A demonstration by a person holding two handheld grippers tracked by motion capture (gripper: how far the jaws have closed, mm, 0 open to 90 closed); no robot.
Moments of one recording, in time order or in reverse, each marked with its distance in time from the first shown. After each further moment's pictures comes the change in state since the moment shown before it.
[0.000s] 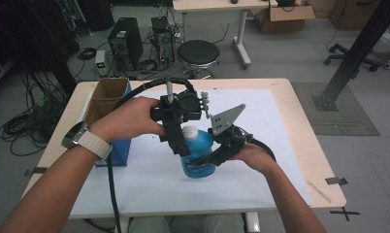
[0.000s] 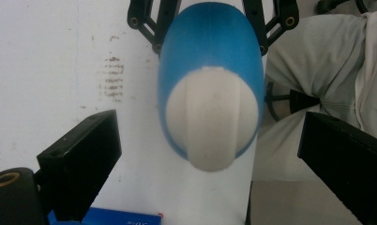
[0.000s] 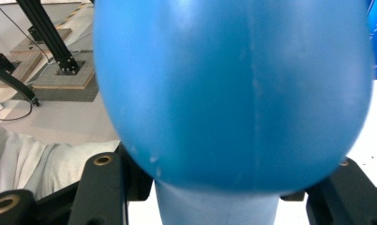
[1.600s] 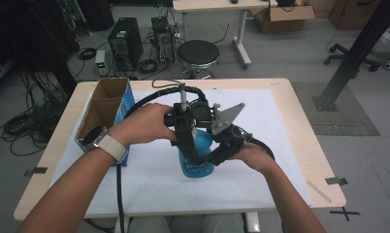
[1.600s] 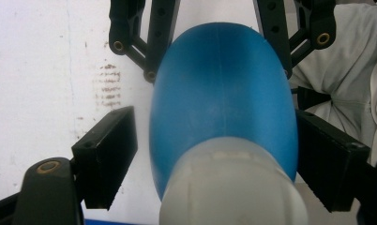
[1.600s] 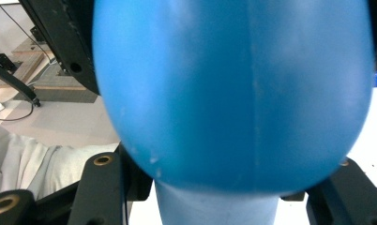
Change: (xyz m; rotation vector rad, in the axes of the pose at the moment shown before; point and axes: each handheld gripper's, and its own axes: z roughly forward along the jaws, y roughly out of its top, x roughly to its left) left arm -0.002 0.016 0.025 0.036 0.009 0.039; right arm 0.003 0.007 -0.001 -0.010 0.007 -0.010
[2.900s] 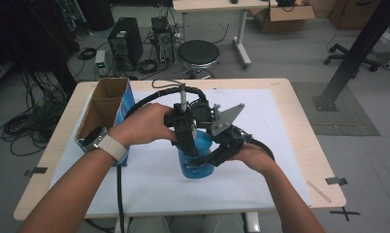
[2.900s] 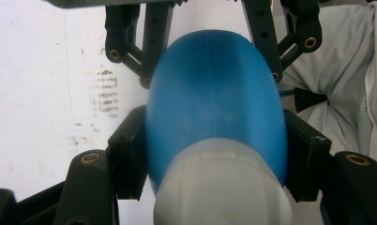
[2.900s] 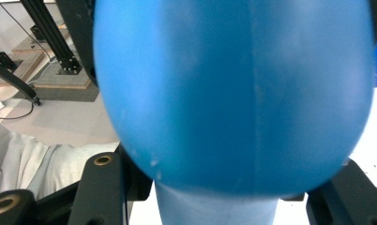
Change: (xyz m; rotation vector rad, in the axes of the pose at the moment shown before) left arm -0.003 0.000 -0.002 -0.019 -0.009 0.027; right arm 0.002 0.000 0.001 0.004 0.001 -0.003
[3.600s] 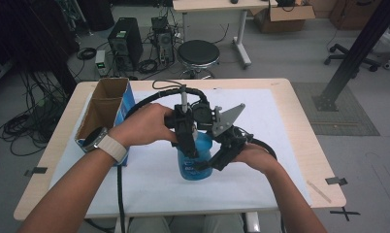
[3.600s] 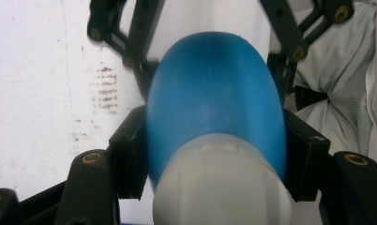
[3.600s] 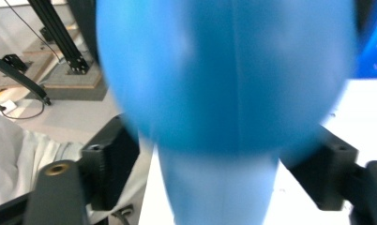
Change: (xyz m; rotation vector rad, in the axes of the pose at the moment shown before) left arm -0.004 0.002 -0.002 0.016 0.014 -0.010; right arm 0.001 -0.003 -0.004 0.014 0.022 0.027
